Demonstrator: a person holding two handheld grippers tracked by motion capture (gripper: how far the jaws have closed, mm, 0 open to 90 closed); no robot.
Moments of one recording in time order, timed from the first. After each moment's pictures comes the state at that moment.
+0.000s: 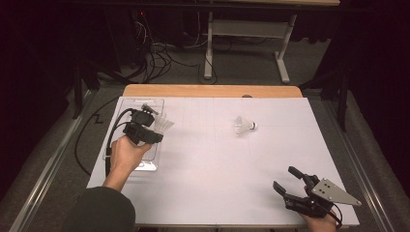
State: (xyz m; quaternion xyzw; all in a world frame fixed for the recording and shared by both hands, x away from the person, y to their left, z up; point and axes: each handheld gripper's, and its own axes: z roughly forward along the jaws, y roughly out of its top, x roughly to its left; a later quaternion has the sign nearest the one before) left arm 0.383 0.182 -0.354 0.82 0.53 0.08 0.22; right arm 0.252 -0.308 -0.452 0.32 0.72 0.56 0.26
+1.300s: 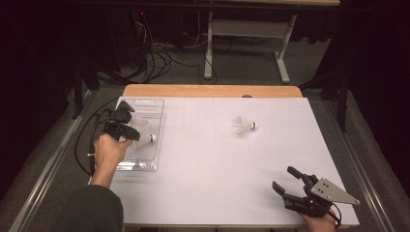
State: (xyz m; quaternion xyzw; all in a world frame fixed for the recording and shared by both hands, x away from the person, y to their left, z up) left arm 0.407 0.242 -0.379 0.75 0.64 0.07 0.15; right arm 0.253 -0.307 -0.453 0.32 0.73 0.55 0.26
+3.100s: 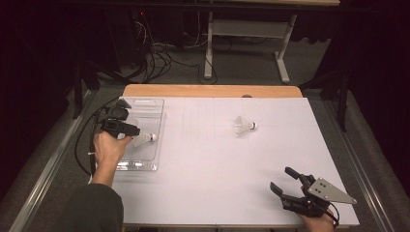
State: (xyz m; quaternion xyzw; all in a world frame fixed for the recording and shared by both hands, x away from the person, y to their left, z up) left arm 0.415 0.247 -0.381 0.73 0.65 0.14 0.14; right arm 0.254 -0.302 -0.455 0.31 0.73 0.55 0.25
